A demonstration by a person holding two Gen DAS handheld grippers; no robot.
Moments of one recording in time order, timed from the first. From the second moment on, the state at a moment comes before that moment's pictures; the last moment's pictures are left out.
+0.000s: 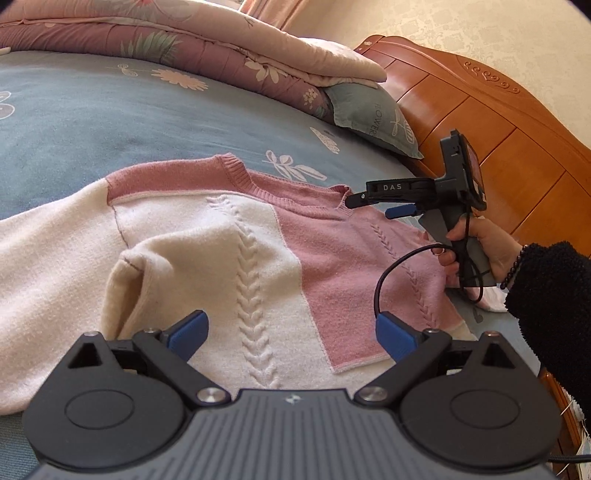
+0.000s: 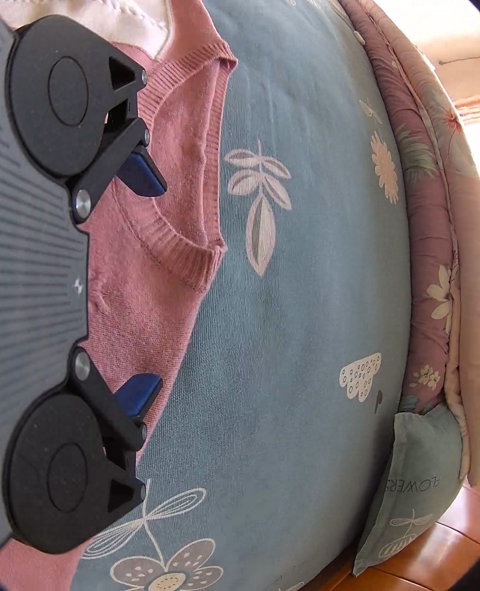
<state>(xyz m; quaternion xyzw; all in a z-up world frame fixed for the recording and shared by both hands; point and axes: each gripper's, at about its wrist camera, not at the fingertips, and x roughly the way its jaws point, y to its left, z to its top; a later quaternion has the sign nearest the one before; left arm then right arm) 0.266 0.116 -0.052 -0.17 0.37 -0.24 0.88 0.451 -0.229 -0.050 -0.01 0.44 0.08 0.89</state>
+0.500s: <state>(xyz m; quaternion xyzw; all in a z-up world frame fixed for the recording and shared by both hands) 0.262 0.121 -0.041 -0.16 0.35 -0.24 0.89 0.464 -0.167 -0.085 -0.05 0.44 0.09 0.89</state>
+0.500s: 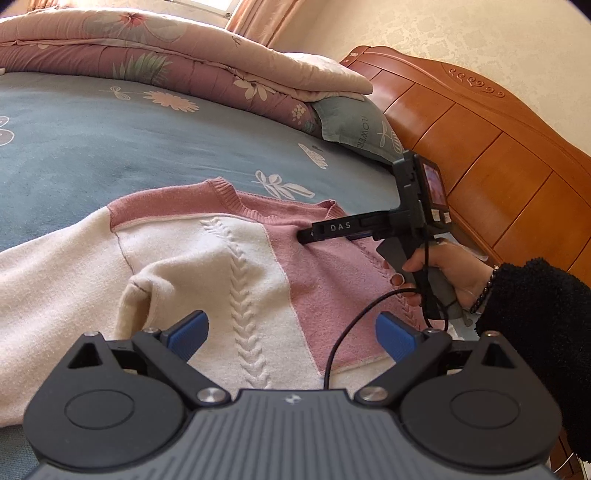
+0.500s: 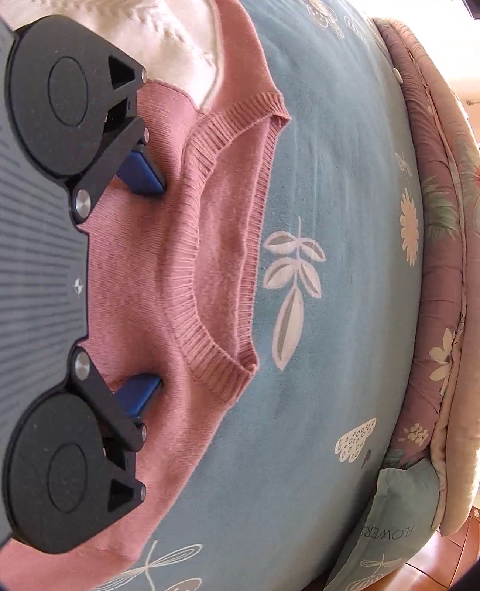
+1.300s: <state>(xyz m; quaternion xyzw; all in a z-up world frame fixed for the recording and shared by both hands) 0.254 0.096 -0.043 -0.14 0.36 -0.26 0.89 0.369 -0.257 -0.072 0.04 0.49 0.08 0.86</state>
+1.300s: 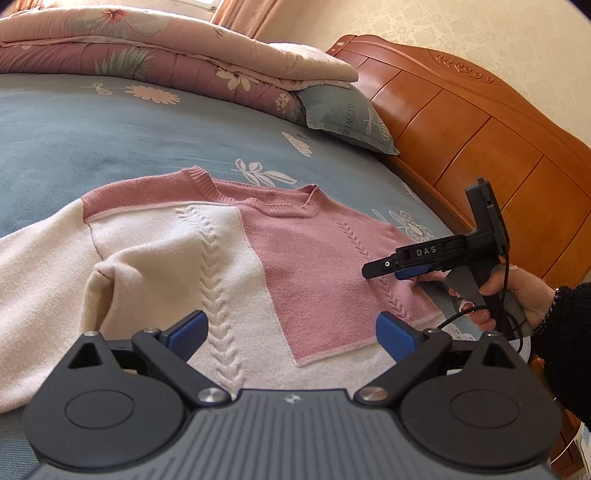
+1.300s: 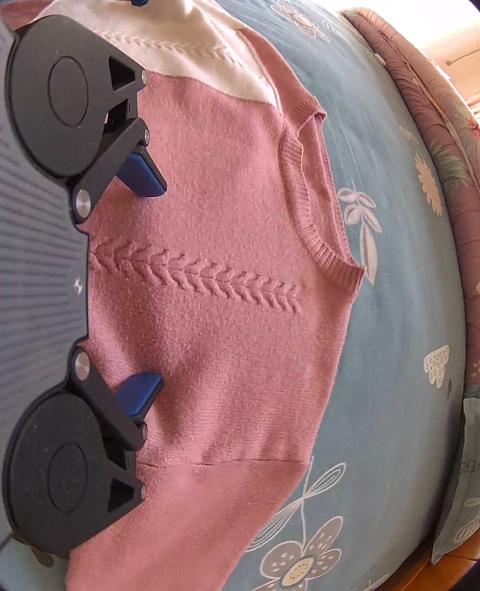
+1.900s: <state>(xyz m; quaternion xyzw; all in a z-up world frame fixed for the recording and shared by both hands) 0.257 0.092 -0.052 -0.14 0.38 -0.24 0.88 0.334 -0.291 -0.034 0.11 0.42 0.11 0.89</state>
